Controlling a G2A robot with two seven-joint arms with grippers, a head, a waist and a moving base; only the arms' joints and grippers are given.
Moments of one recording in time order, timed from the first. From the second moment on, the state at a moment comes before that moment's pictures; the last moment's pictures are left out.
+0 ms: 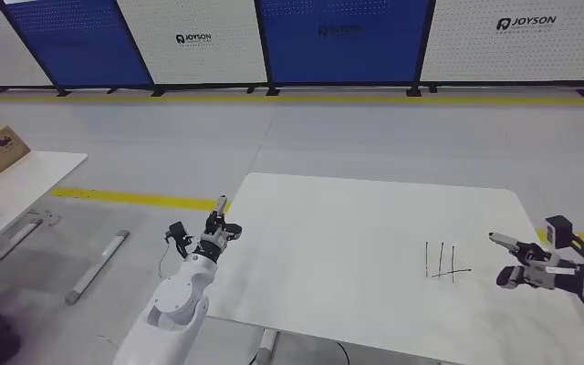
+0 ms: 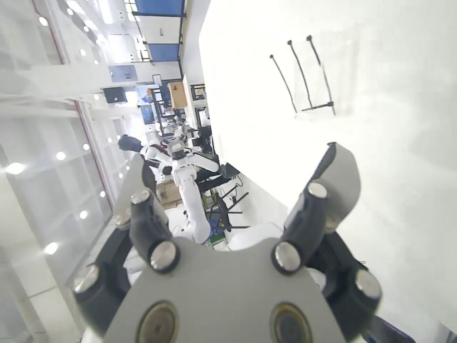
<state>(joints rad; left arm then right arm) 1.73 -1.15 -1.60 -1.80 -0.42 0.00 0.00 -1.17 -0.87 1.54 -1.35 0.13 0.34 1.31</state>
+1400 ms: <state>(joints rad) 1.73 -1.15 -1.60 -1.80 -0.42 0.00 0.00 -1.00 -0.87 1.26 -1.20 -0.14 -0.08 1.39</state>
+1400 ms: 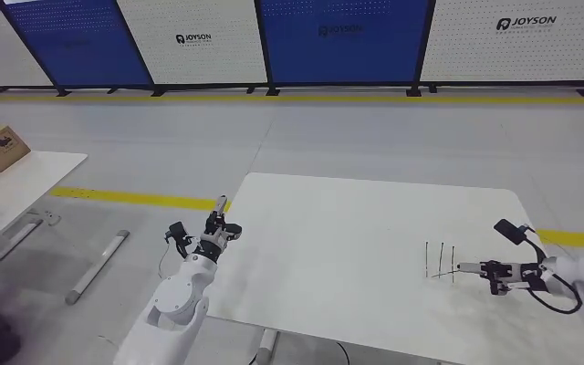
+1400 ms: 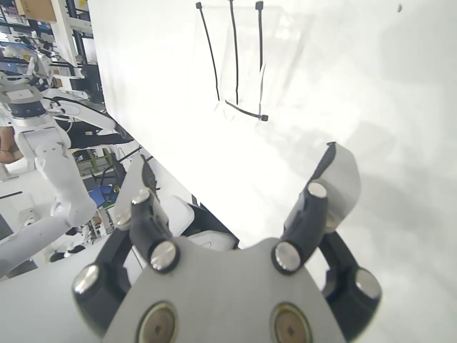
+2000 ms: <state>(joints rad) 1.73 -1.15 -1.60 -1.80 -0.42 0.00 0.00 -0.81 -0.88 1.05 -0.89 0.11 -0.30 1.39</state>
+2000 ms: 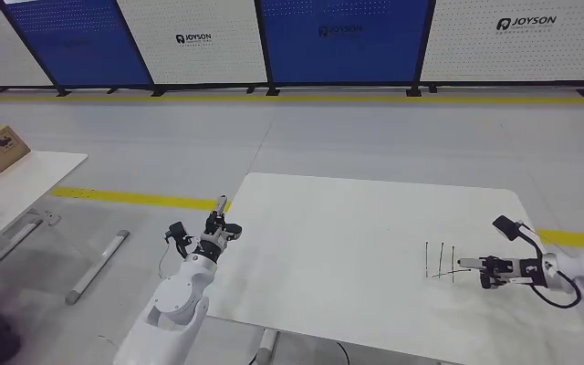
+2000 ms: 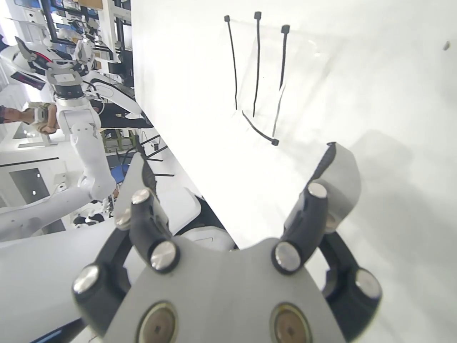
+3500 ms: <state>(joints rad) 1.73 -1.15 -1.60 -1.80 -0.42 0.00 0.00 -0.69 -0.94 0.93 -0.63 0.21 -0.31 1.39</state>
